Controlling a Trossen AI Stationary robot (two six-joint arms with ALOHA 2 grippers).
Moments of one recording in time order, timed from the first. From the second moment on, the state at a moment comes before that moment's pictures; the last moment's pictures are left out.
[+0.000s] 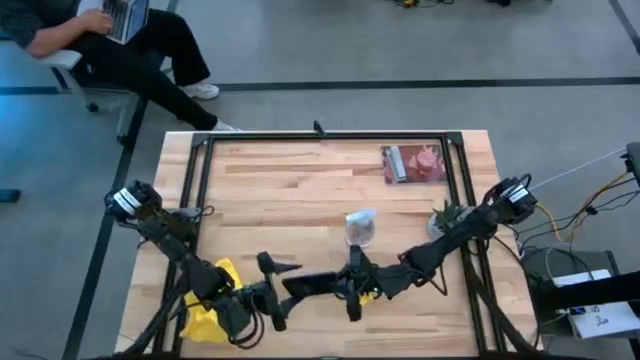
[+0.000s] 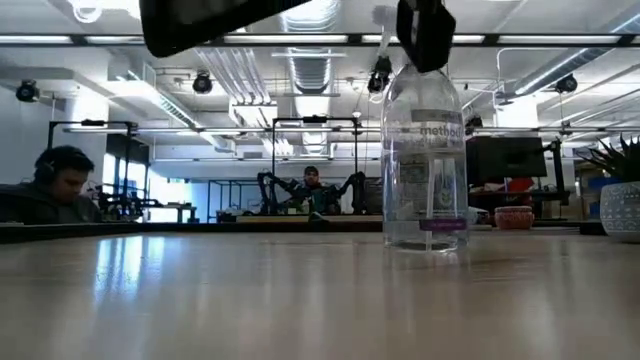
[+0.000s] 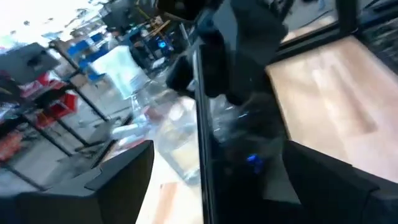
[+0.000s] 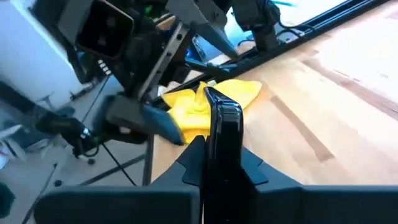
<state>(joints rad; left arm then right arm) -0.81 1.63 0.94 0.32 -1.04 0.05 0.53 1.72 0.99 0.50 0.51 0.60</state>
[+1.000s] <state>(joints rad) -0.70 1.40 0.64 0.41 -0.60 -0.29 0.55 1.72 1.00 0.51 0.52 0.14</state>
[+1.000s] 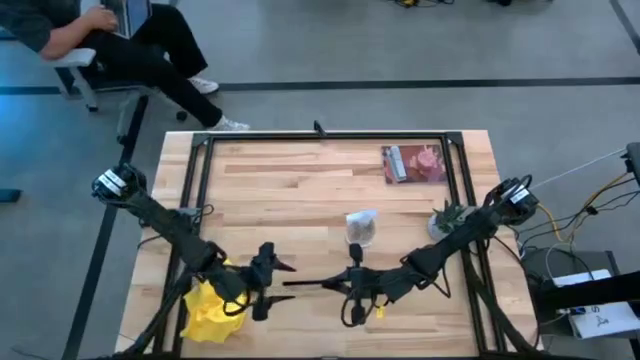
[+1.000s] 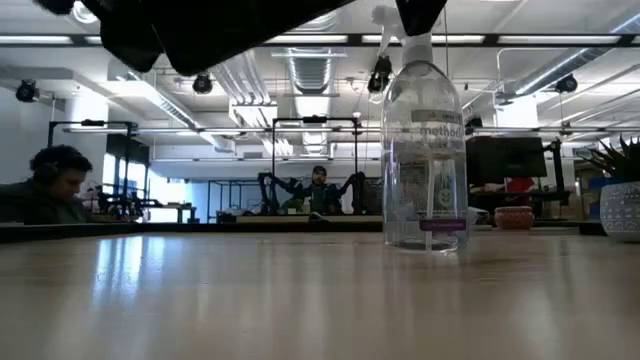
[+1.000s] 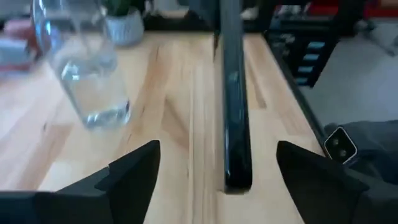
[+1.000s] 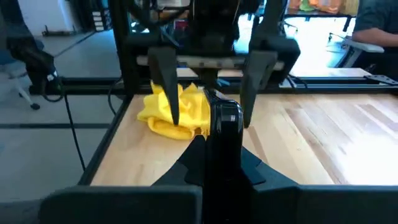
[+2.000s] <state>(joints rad) -0.66 1.34 0.31 0.90 -0.64 -0.19 0.48 1.71 1.17 0.02 0.46 0.25</state>
